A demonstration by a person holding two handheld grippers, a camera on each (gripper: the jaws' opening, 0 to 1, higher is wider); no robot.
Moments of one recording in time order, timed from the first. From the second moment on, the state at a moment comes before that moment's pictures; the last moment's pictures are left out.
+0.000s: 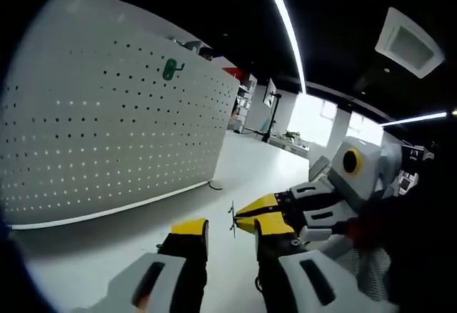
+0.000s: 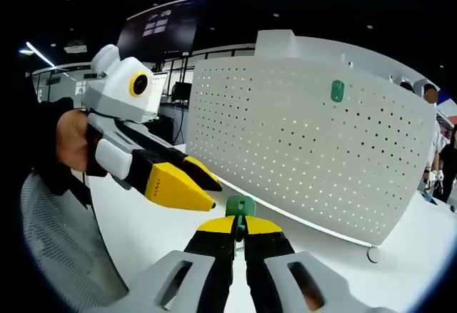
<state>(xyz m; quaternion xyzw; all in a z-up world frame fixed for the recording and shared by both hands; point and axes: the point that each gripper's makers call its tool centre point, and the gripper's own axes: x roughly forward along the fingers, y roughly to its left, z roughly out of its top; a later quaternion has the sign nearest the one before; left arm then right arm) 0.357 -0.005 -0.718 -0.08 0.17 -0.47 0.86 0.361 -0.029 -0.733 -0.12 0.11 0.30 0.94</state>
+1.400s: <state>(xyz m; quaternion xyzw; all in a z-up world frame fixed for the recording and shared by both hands) 0.352 0.042 -0.717 -0.01 0.09 -0.40 0.91 0.374 -0.048 -0.722 -0.10 0.11 0.27 0.95</state>
